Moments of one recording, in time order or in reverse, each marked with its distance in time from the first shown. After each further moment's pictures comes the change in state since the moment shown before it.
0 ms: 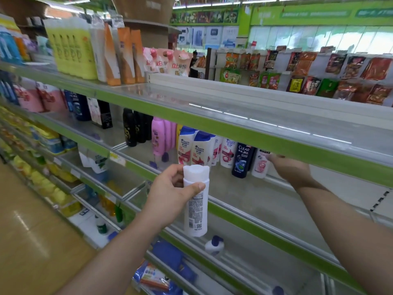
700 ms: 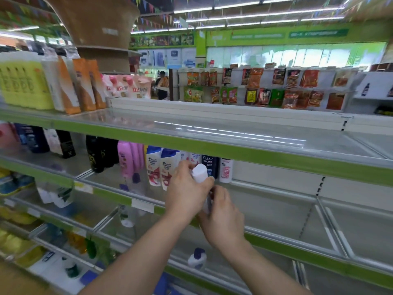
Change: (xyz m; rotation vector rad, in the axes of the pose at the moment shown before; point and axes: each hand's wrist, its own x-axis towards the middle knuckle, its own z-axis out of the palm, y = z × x) left_hand 0.018 0.041 0.095 0.386 0.110 0.194; right_hand -0.143 -0.001 0.070 0.085 0.239 -0.371
